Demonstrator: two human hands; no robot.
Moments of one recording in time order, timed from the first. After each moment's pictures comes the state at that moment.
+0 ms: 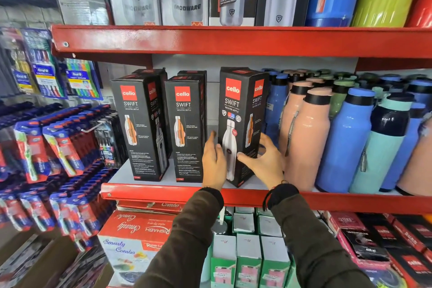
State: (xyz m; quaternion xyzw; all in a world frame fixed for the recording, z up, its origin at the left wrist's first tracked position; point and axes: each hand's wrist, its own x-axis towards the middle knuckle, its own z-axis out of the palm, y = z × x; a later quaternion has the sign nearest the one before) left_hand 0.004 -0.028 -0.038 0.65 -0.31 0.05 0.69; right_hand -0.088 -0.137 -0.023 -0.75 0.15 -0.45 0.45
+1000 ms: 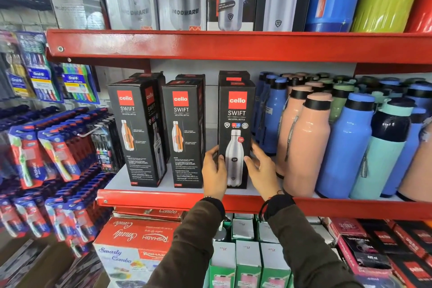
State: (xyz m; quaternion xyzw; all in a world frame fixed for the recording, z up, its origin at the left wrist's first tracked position) left_hand 0.006 -0.037 -0.056 0.66 -0.26 0.03 0.71; right_hand -0.079 -0.146 -0.043 -0.79 0.13 -0.41 0.45
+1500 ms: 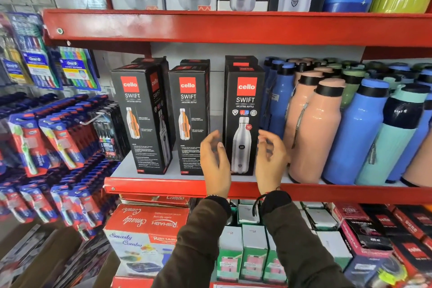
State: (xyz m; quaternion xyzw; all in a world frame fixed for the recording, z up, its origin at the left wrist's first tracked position) left_hand -0.014 -0.007 -0.048 0.58 -0.28 0.12 0.76; right_hand -0.078 -0.100 -0.035 -0.64 0.18 -0.61 0.43
